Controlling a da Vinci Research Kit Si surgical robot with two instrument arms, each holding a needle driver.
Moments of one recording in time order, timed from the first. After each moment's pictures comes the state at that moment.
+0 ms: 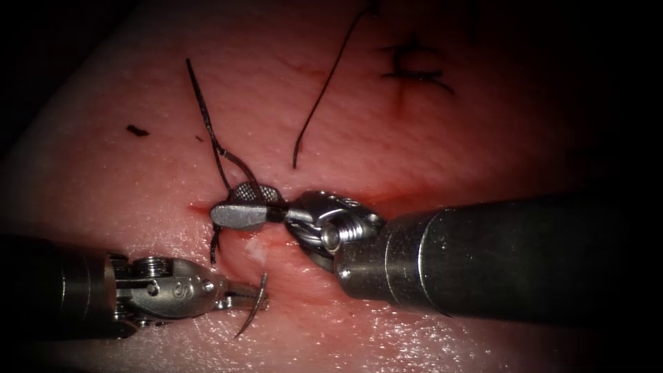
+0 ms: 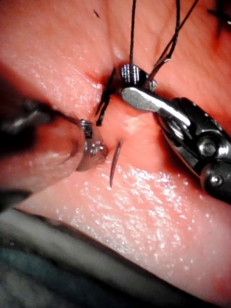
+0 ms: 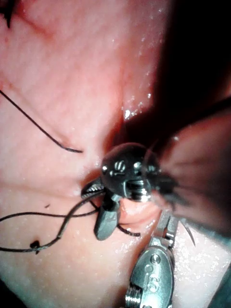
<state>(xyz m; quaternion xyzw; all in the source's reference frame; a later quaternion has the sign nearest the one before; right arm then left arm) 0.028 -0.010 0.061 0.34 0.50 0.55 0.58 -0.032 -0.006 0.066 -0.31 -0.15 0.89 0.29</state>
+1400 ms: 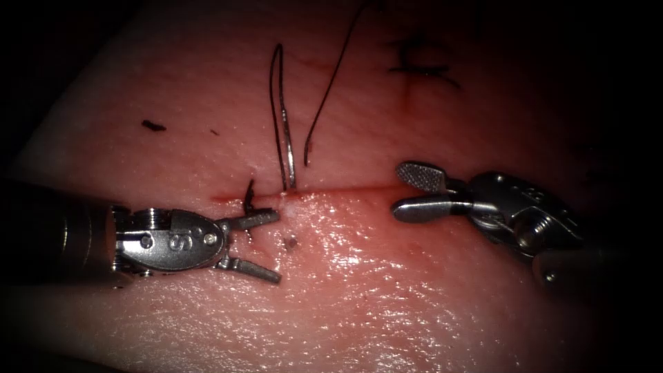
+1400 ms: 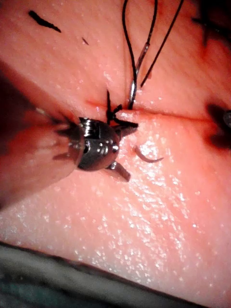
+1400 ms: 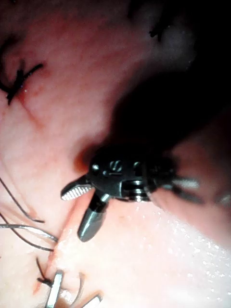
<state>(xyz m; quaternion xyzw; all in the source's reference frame) 0.010 -0.006 0.058 0.23 0.56 0.41 0.68 -0.035 -0.003 0.064 -0.47 -0.12 0.84 0.23</state>
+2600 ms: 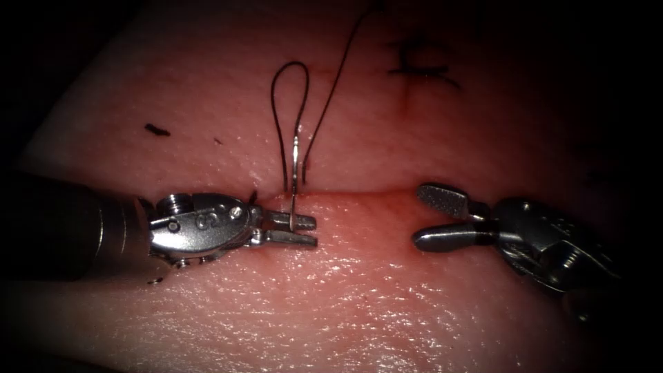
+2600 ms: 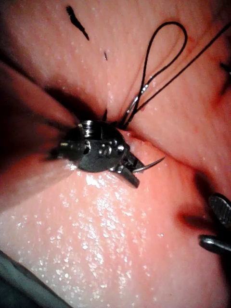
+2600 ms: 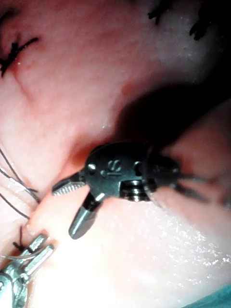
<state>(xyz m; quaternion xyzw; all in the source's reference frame) 0.011 -0.009 0.055 0.21 0.56 0.35 0.72 -0.035 -0.001 0.065 -0.54 -0.26 0.72 0.34</state>
